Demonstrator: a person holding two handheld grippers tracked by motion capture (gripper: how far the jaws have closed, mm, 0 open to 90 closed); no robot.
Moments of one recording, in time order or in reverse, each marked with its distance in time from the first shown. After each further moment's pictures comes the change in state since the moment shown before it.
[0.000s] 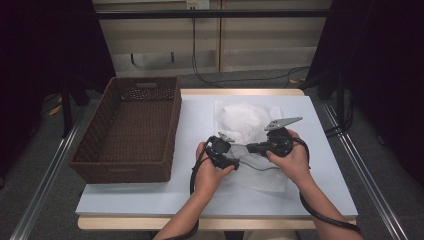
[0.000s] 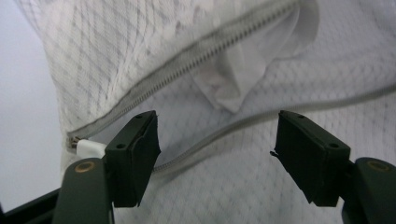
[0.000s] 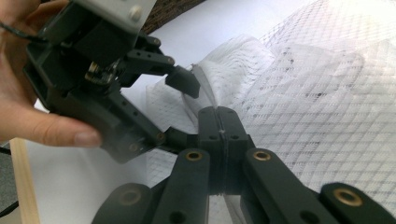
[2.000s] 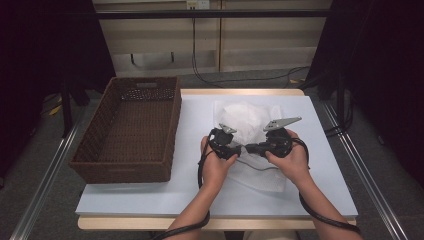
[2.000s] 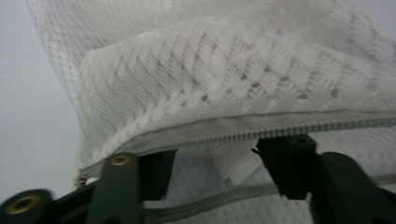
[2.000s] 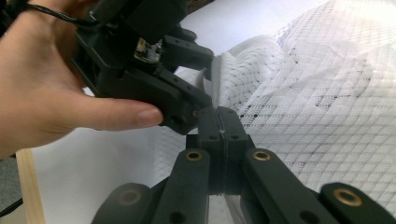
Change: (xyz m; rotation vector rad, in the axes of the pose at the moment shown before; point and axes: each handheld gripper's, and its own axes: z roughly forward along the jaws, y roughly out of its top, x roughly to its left) left arm 0.005 0.024 0.010 -0.113 0.028 -0.081; right arm 0.005 0.002 -0.001 -0.001 0.002 -0.013
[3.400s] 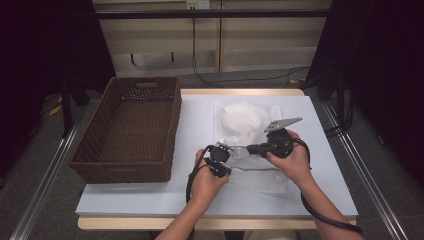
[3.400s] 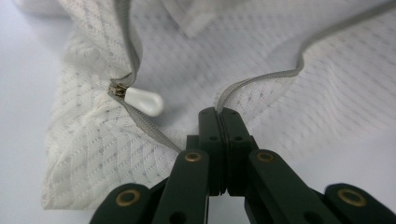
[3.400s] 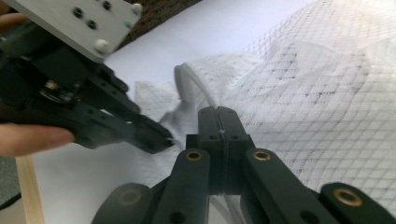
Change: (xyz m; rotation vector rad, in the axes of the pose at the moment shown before) left arm -0.013 -0.035 -0.038 0.300 -0.138 -0.008; right arm -0.001 -0.003 -0.003 0.022 -0.003 -0.009
